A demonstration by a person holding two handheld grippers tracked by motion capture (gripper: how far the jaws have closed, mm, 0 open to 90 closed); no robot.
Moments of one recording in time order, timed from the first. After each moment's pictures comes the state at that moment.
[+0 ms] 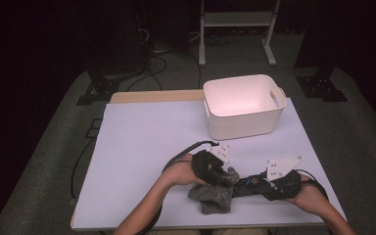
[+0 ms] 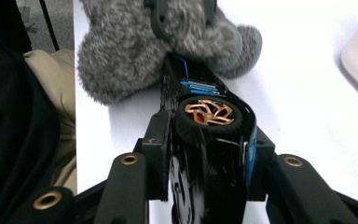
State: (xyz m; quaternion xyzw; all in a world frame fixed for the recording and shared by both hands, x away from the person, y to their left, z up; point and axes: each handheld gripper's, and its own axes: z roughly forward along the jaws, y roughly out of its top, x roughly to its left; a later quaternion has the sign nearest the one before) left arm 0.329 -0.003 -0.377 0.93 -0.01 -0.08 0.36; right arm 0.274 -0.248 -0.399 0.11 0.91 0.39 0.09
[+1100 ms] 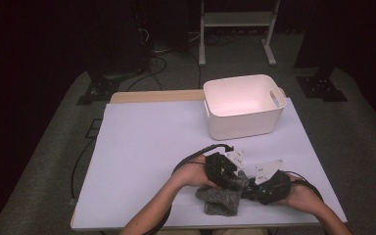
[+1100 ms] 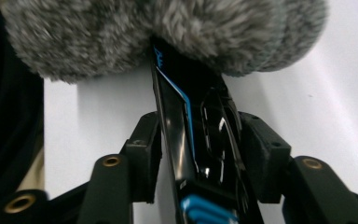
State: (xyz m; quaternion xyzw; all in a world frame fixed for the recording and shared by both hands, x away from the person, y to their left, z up) left arm 0.322 -0.033 -0.375 0.94 -0.04 -0.07 0.33; right arm 0.286 -0.230 -0.428 0.10 0.94 0.31 0.07
